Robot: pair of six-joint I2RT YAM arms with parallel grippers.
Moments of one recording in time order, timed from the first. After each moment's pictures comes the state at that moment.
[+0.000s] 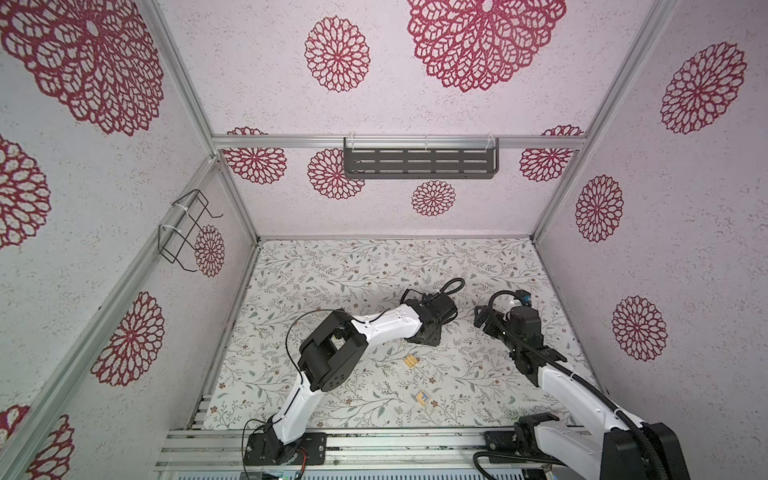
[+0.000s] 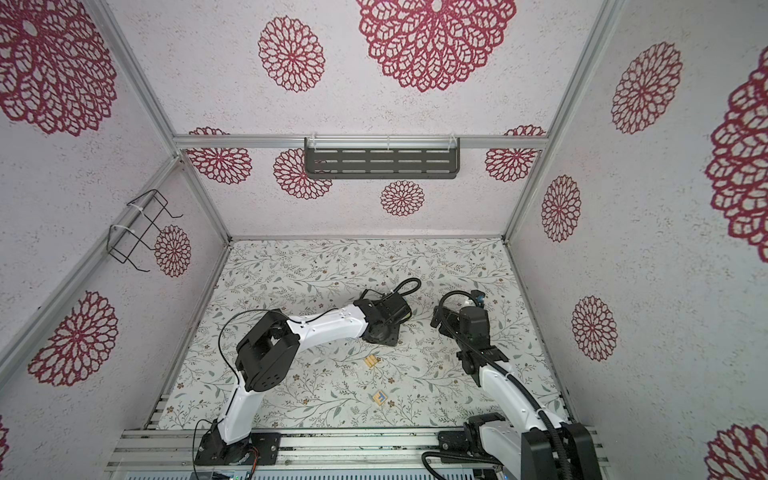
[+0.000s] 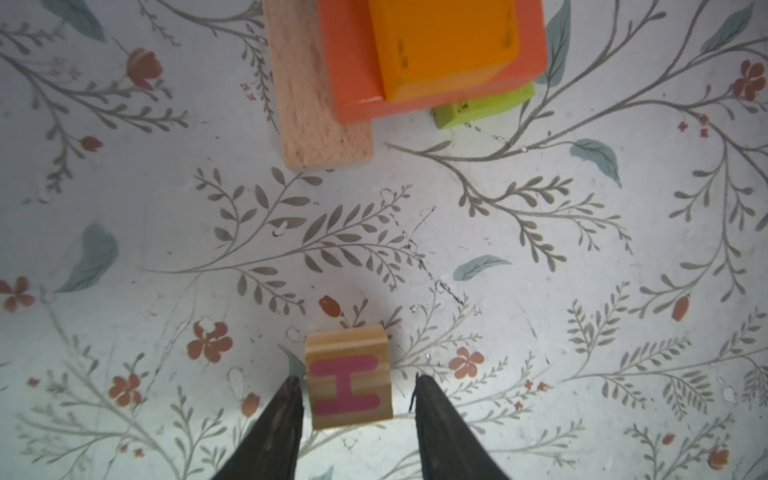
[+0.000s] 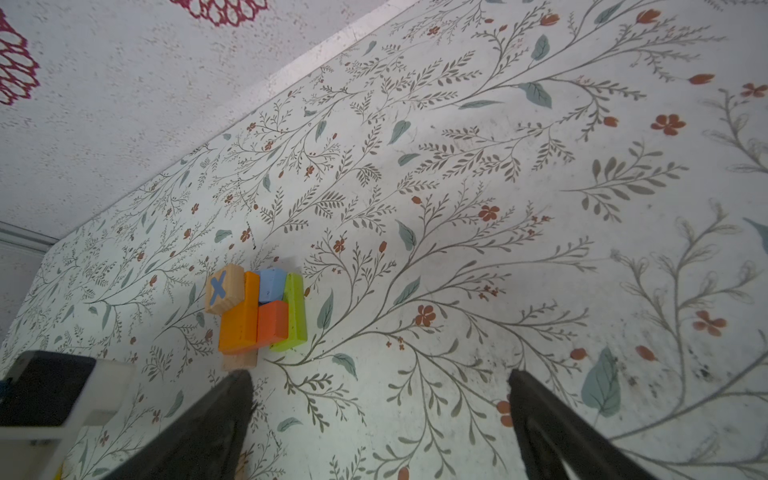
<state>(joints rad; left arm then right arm) -0.96 2.17 1.63 -0.71 -0.17 -0.74 0.19 1.03 0.43 0.04 0.05 0.56</state>
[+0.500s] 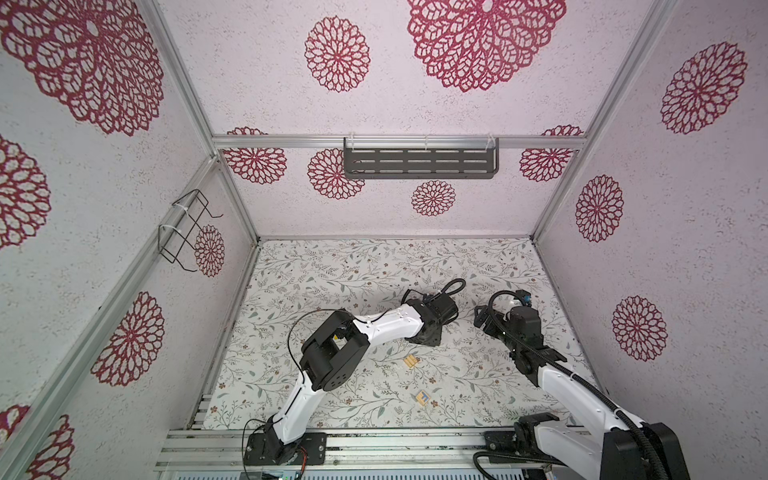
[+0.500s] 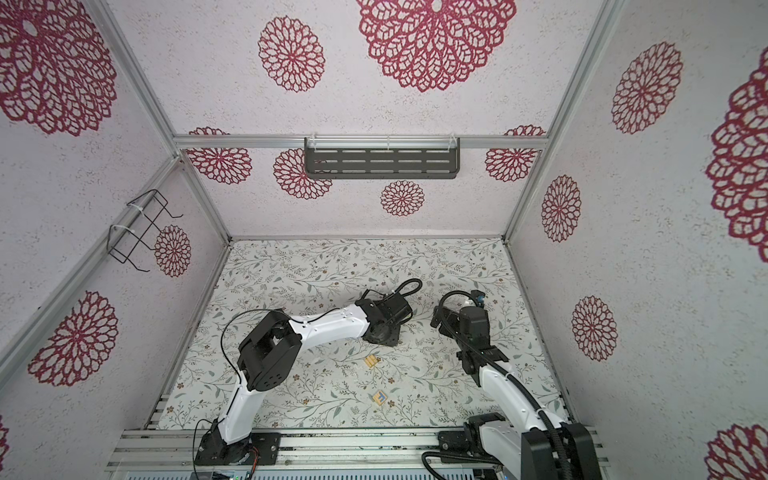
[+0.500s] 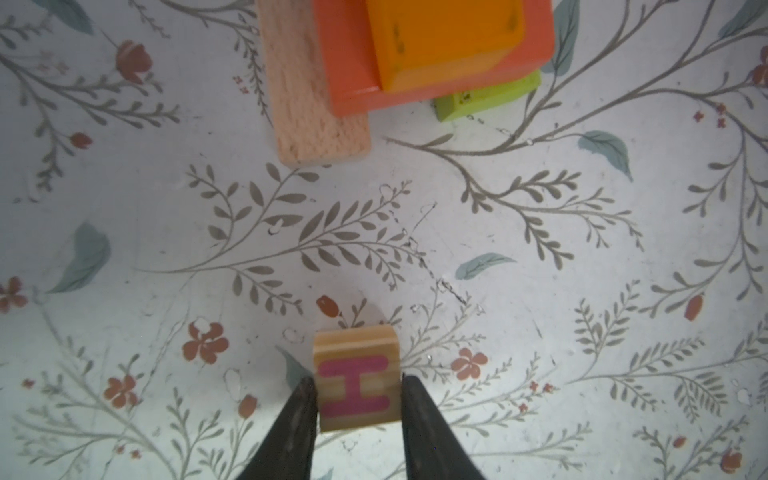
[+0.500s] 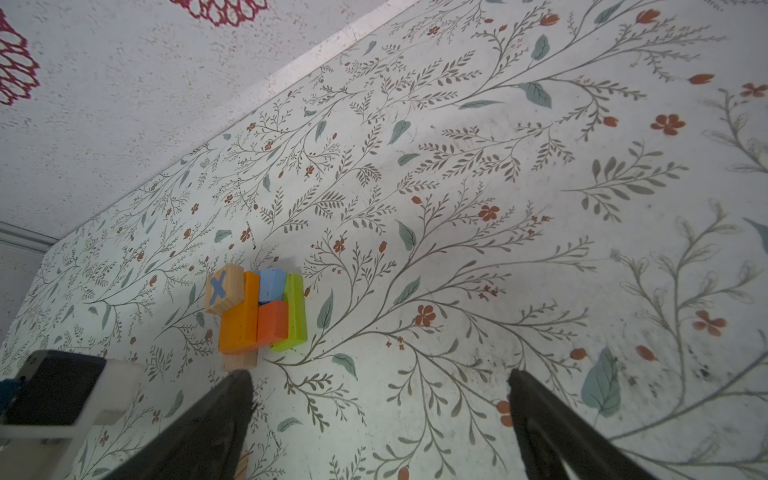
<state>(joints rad) -0.96 2.18 1.65 -0.73 -0.17 -0.73 0.19 1.03 0.43 0.04 0.05 0.56</state>
